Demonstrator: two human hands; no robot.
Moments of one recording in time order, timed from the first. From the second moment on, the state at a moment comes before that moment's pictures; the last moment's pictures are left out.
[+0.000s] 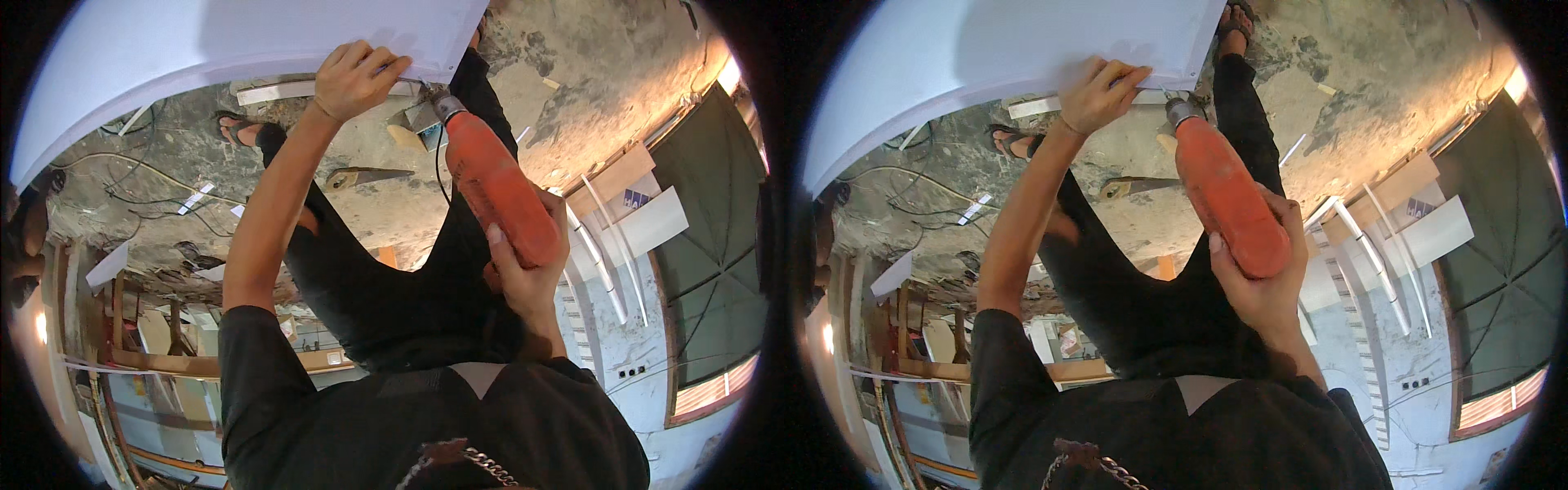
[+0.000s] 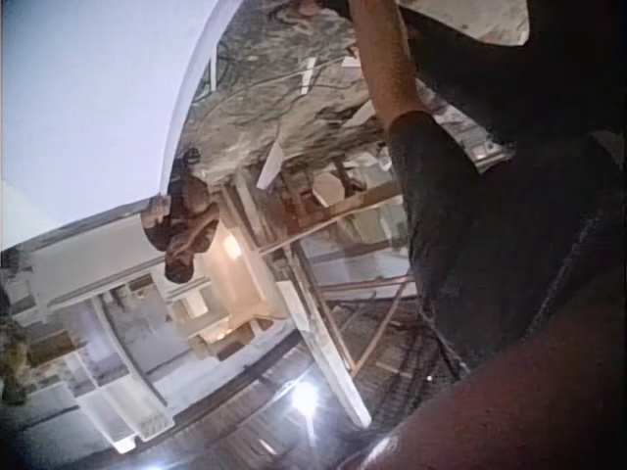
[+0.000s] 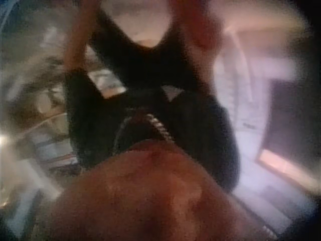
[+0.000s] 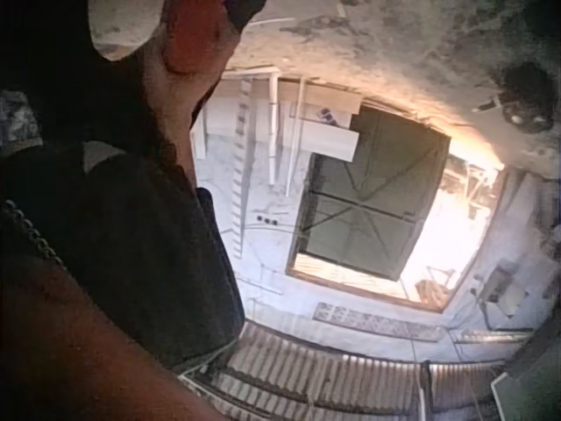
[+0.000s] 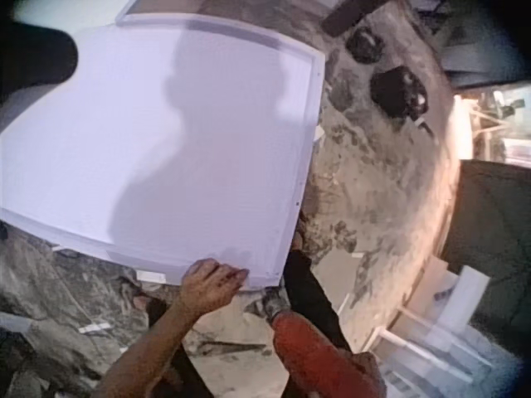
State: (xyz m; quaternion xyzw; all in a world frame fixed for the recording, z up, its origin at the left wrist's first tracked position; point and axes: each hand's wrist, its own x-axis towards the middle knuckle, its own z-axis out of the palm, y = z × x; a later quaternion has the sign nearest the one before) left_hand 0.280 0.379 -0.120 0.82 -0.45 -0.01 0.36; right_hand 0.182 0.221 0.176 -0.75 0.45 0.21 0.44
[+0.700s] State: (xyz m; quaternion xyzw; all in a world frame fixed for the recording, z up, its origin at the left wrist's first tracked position) left_hand 0.285 0.383 -0.119 0.81 -0.46 0.01 0.37; right_hand 0.188 0.218 0.177 -0.75 0.45 0.24 0.42
